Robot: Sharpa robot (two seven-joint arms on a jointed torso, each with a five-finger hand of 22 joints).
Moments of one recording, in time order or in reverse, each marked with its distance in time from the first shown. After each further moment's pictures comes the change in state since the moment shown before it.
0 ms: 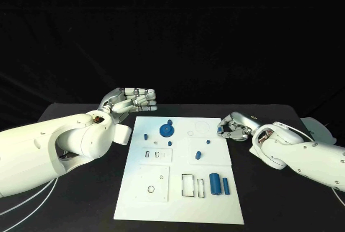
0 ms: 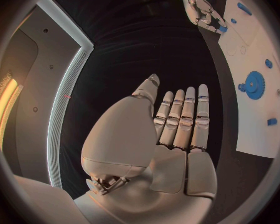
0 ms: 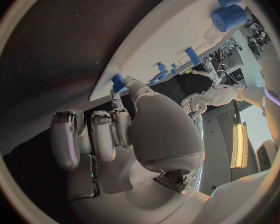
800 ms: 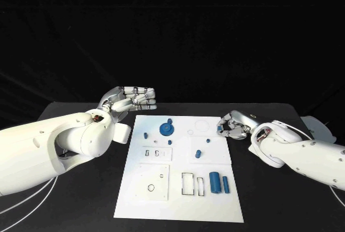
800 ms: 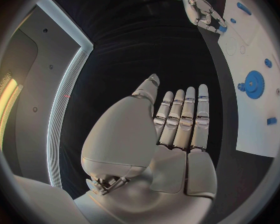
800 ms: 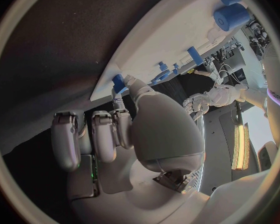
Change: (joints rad) left arm 0.000 -0.002 0.000 0.000 0.000 0.001 -0.003; left_hand 0.000 0.000 0.000 0.000 0.000 0.000 0.000 0.000 0.000 0.000 0.000 0.000 0.000 0.000 0.000 0.000 0.000 0.000 0.000 0.000 0.000 -0.001; right arm 0.000 0.007 0.001 0.005 -0.012 -0.006 -0.033; right_hand 0.015 0.025 0.032 -0.021 -0.009 0.037 -0.023 0.029 0.011 0.014 -0.014 0.006 0.000 0.000 -0.015 0.000 0.000 0.000 0.000 -0.015 0.011 0.000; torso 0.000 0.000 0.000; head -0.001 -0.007
